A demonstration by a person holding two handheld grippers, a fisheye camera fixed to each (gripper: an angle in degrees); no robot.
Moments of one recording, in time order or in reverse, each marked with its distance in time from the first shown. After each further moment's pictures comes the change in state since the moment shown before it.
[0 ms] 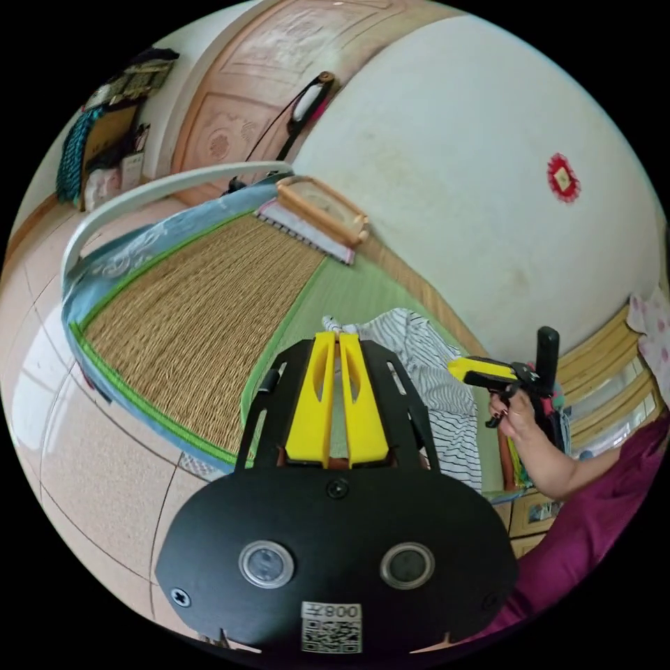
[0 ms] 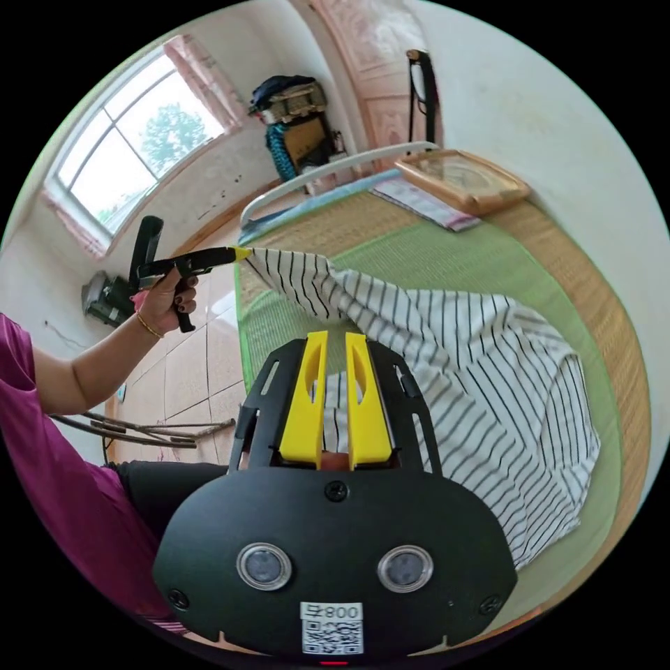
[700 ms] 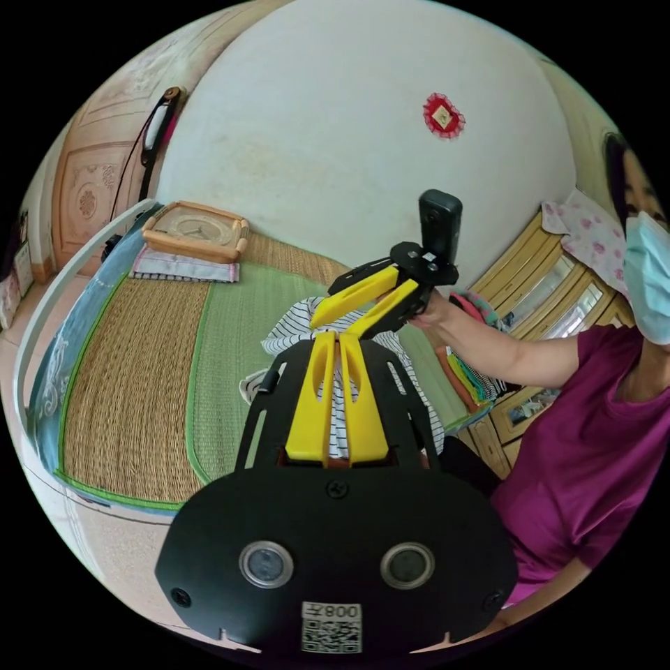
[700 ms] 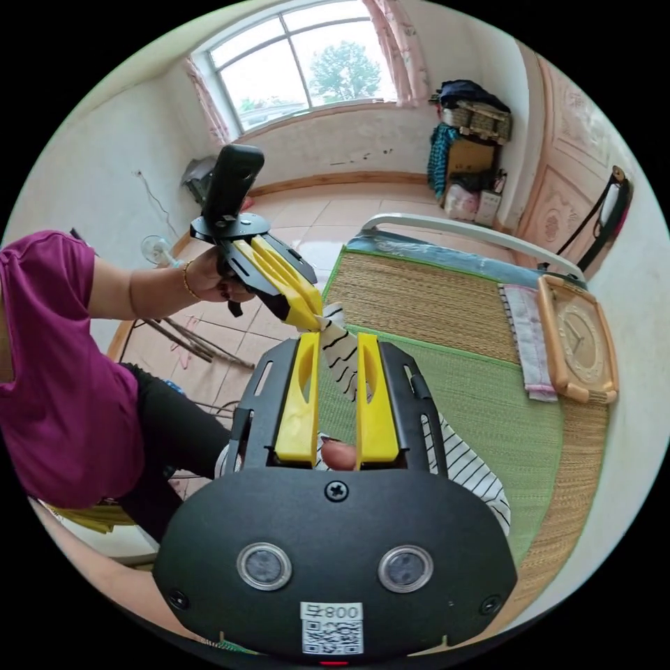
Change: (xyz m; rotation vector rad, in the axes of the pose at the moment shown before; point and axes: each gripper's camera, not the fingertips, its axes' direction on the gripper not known) left arm 0.171 -0.120 -0.037 -0.117 0.270 0.341; right arm -0.056 -0.169 -0.060 -0.151 -0.263 -0.556
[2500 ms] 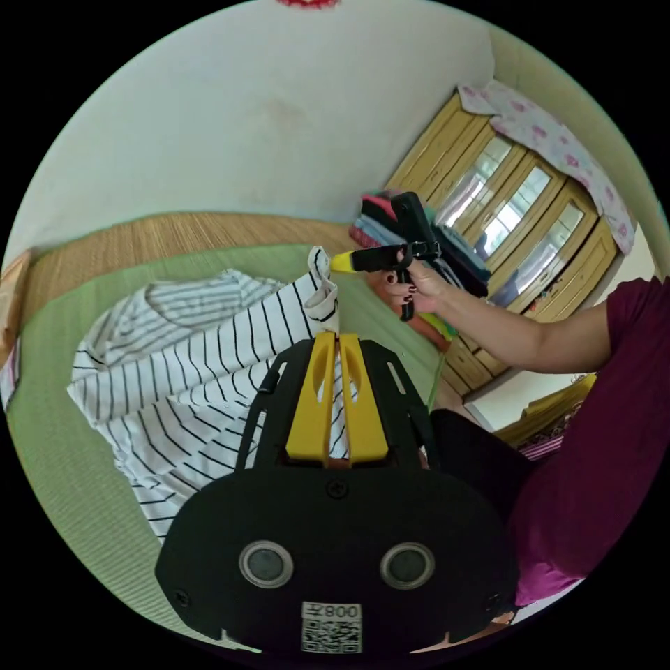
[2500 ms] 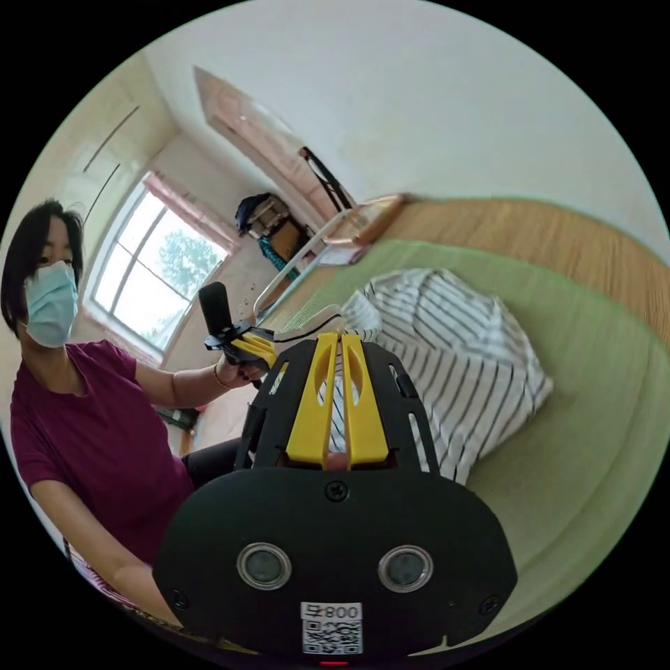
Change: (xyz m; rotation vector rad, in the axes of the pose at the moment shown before) left arm 0.263 0.162 0.544 -0.372 0.274 0.390; right arm 0.045 0.654 0.048 0.615 0.059 0.929
